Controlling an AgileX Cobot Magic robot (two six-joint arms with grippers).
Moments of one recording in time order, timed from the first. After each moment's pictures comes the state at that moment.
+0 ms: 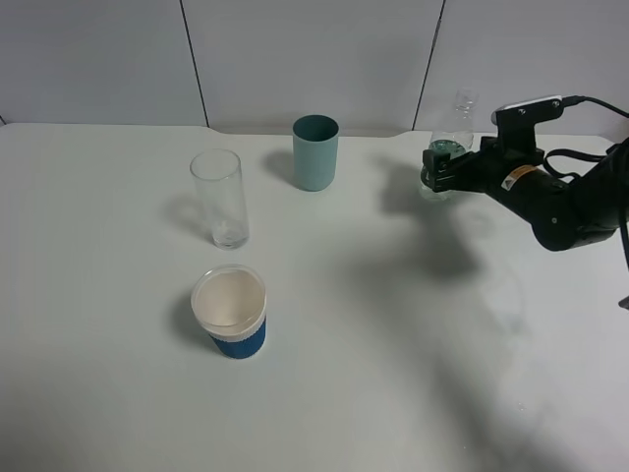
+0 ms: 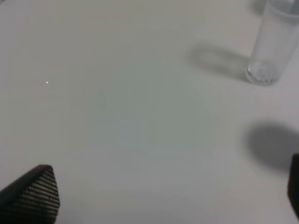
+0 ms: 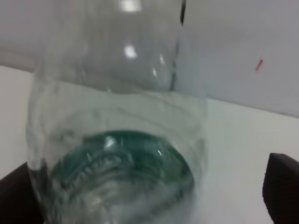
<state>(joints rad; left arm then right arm) 0.00 -0.01 -0.51 -0.05 1.06 0.05 0.08 2.10 -0.76 -0.17 -1.02 -0.08</state>
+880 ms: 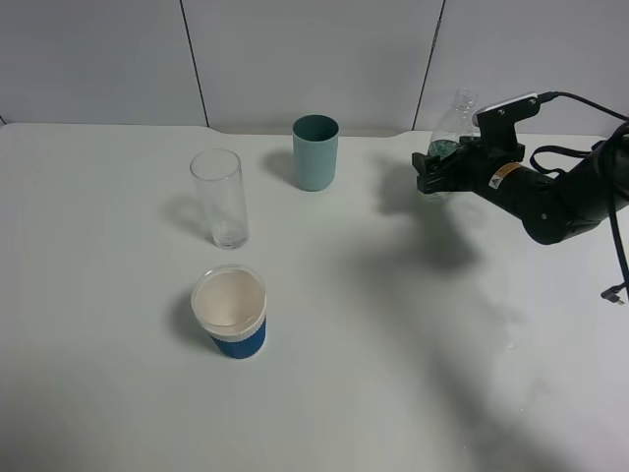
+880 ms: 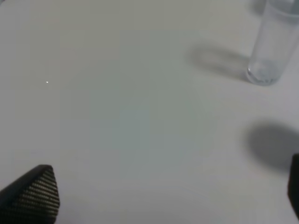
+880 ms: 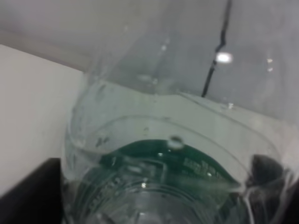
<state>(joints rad) 0.00 -0.01 -0.51 -0.05 1.06 0.05 0.08 2.16 -0.83 -0.26 -0.99 -0.08</state>
